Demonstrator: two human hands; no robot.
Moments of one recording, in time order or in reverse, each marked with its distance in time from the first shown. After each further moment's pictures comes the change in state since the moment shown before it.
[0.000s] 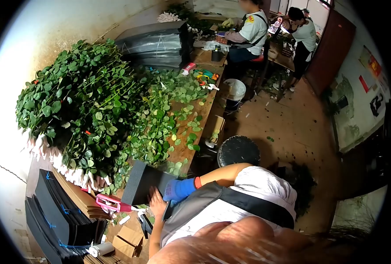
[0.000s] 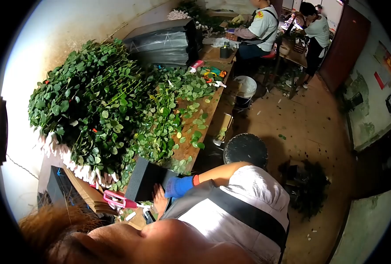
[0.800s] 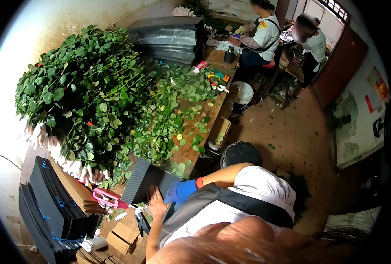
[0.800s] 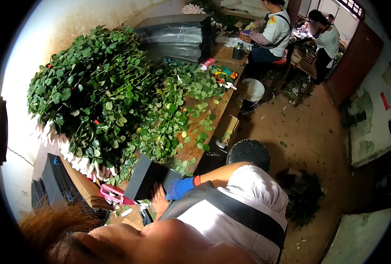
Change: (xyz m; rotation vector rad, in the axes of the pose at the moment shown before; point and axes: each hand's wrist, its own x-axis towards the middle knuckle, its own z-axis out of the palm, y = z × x) left_hand 0.002 0.009 -0.024 0.033 -0.119 -0.037; right_hand 0.007 0.005 -0.013 0.101 -0.177 -0.022
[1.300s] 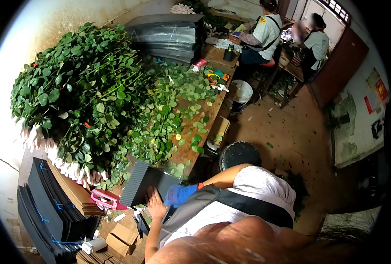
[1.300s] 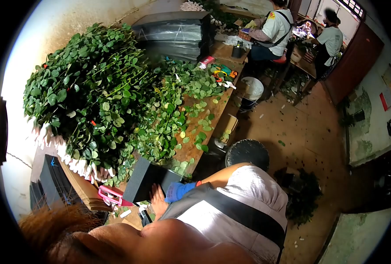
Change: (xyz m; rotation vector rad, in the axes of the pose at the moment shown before) left_hand 0.003 0.002 -0.001 0.056 -0.049 -0.033; right_hand 0.009 0.006 0.020 0.016 0.003 -0.012
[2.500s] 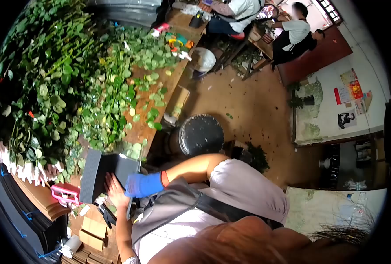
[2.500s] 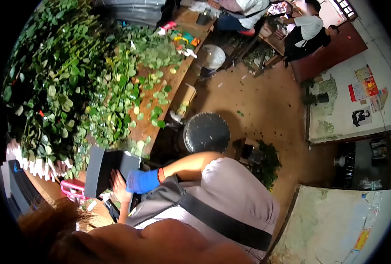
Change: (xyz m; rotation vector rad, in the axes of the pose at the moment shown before) left_hand 0.004 0.001 0.008 -0.010 -0.055 -0.009; right_hand -0.011 -0.016 0.016 0.024 0.411 -0.003
